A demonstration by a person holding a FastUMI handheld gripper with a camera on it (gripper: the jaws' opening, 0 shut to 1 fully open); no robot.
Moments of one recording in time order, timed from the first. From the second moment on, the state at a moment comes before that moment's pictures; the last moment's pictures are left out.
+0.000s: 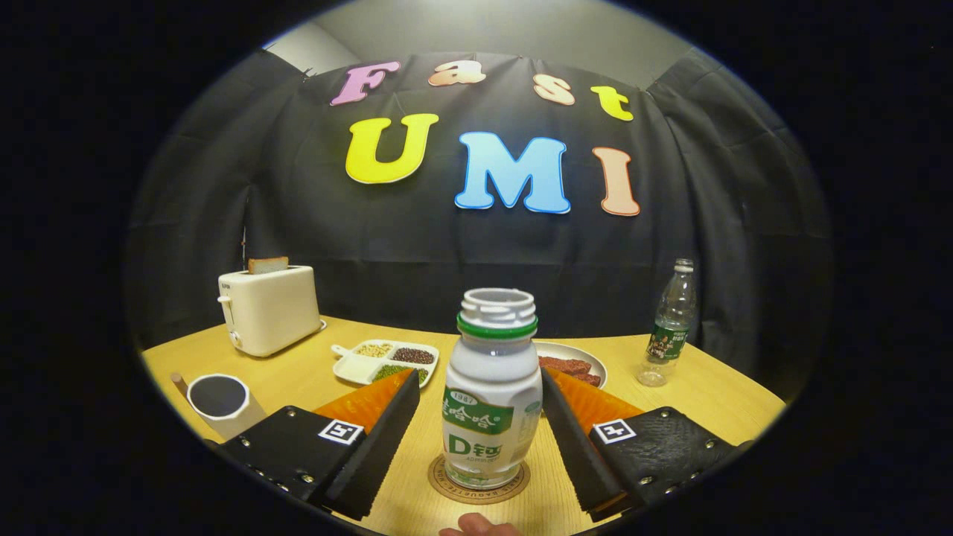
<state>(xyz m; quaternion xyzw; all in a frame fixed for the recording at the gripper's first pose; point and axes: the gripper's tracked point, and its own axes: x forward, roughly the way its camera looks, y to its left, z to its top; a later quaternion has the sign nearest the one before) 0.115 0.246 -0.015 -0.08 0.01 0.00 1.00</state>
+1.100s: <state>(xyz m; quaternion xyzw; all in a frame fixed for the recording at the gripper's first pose) 0.044 0.260 0.135 -0.10 -0.04 -0.03 0.99</state>
